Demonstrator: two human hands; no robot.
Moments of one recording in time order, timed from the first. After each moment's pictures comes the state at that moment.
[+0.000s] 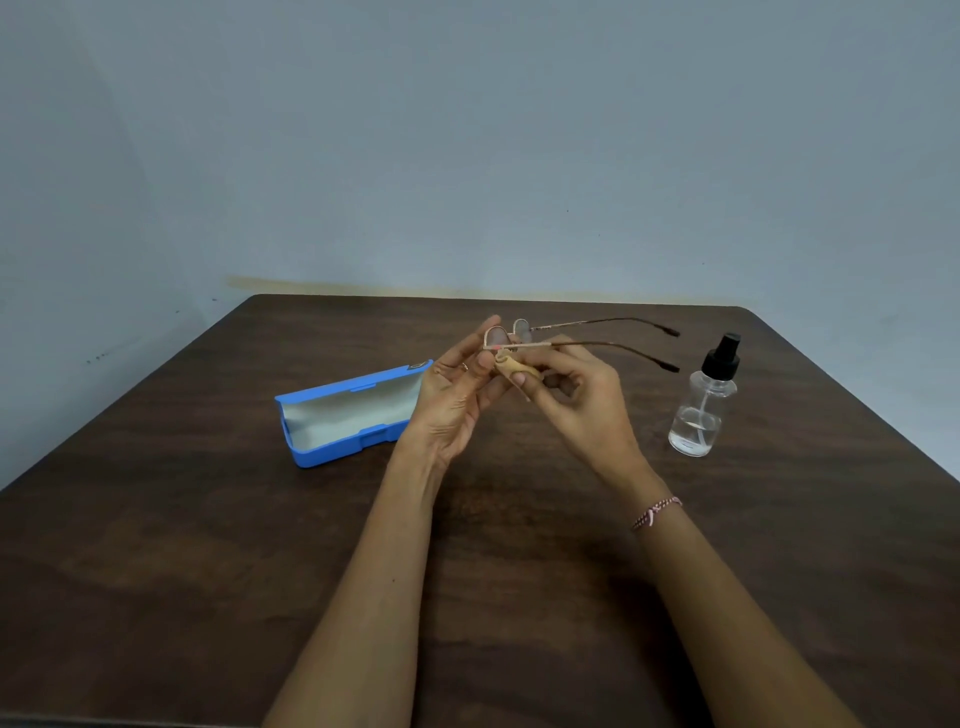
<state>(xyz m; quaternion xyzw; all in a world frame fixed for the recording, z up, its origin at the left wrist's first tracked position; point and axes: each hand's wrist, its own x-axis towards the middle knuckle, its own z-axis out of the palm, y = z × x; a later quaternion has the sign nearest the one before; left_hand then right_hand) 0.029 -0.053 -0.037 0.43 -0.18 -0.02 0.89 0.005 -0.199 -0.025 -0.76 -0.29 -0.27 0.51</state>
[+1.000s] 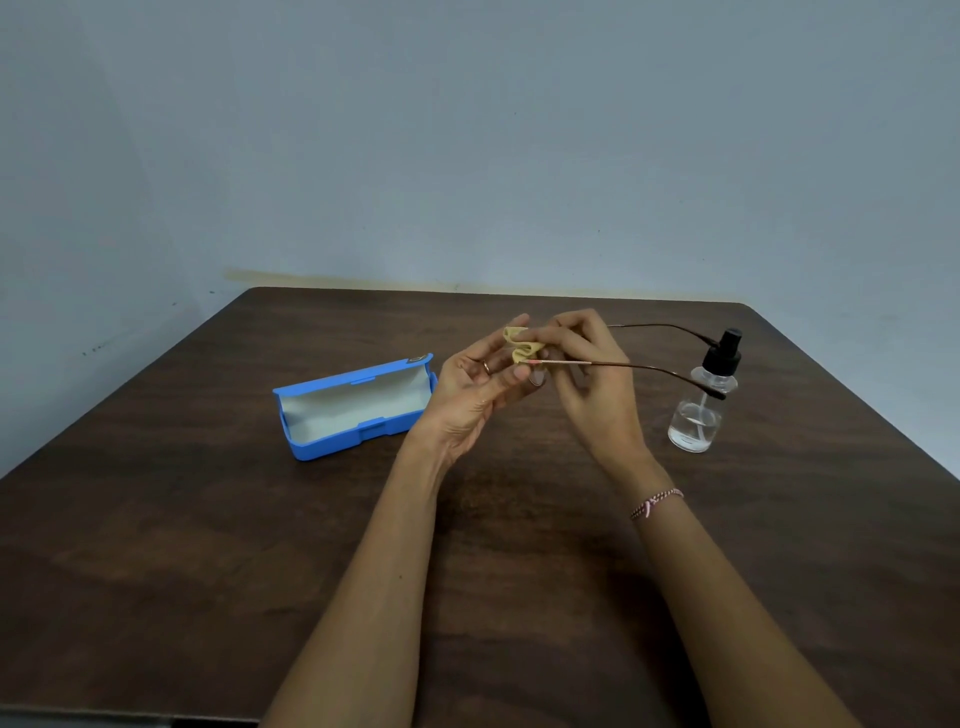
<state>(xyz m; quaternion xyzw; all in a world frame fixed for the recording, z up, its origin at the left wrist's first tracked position) 0.022 -0.060 -0.034 0.49 -0.20 -0.05 0.84 0.003 -0.204 -0.016 -0.77 -0.28 -0.35 0.46</state>
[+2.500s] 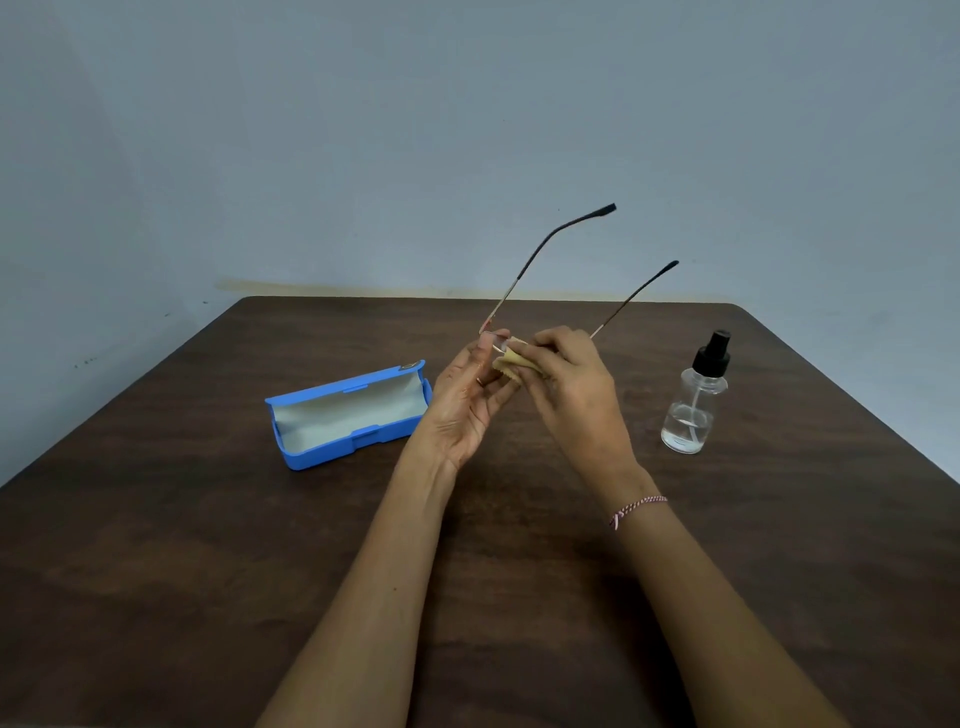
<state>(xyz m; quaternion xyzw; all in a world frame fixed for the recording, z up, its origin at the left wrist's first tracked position) 0.025 -0.067 -0.035 0.40 -0.10 -0.06 0.91 0.006 -0.197 -0.025 -0.82 -0.26 -0.43 0.26</state>
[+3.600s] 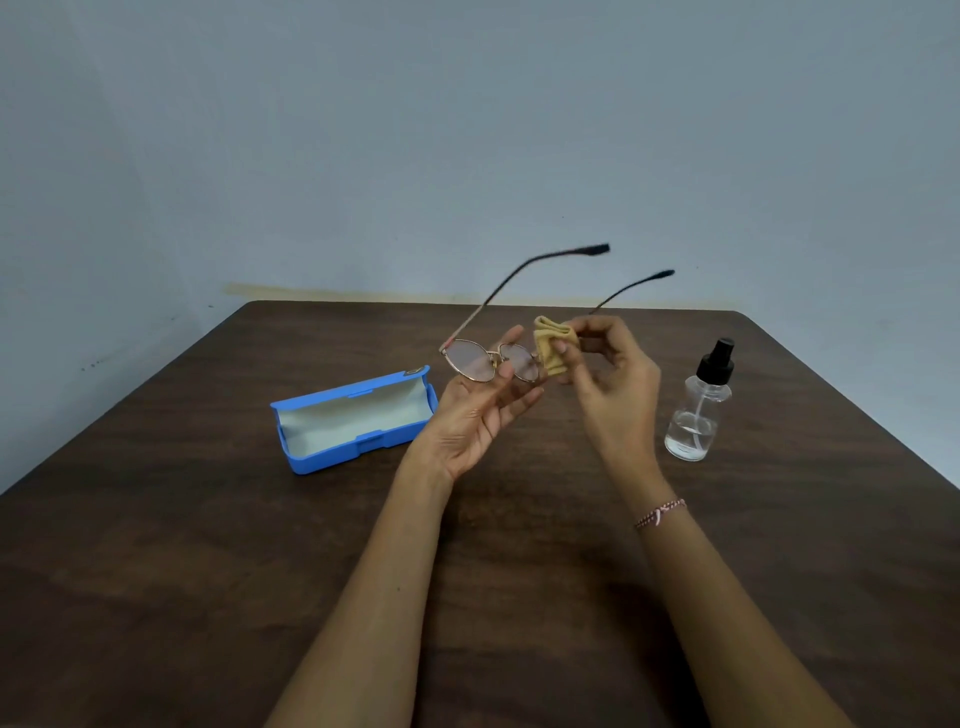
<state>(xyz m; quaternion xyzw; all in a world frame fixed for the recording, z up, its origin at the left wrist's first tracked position) 0.021 -0.065 -0.035 0.45 -0.16 -0.09 0.88 -0.003 -0.207 -0.009 -0.71 -0.16 -0.35 0.59</state>
